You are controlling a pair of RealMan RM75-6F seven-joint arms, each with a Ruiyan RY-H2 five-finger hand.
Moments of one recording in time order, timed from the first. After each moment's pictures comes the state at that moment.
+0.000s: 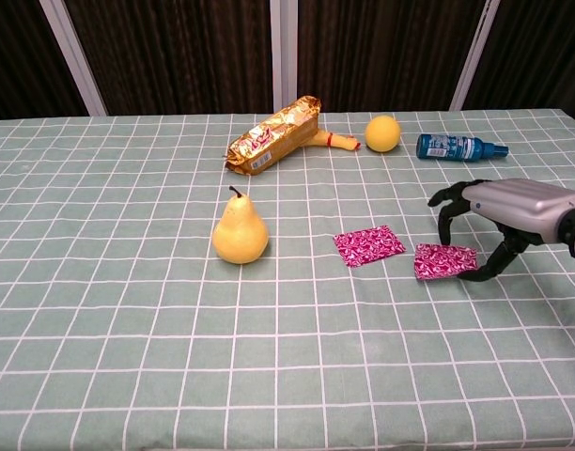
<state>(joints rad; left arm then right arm) -0.03 -1.22 -0.02 -1.50 1.50 1.53 0.09 0.64 -1.56 0.05 -1.25 -1.29 0.82 -0.15</state>
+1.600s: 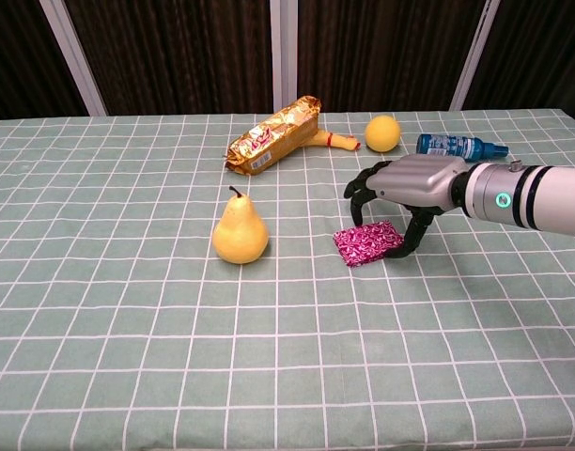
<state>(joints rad) -0.02 -1.21 -0.03 -1.52 1.48 1.52 0.11 0.90 -1.69 0.03 -0.99 -1.46 0.64 -0.03</state>
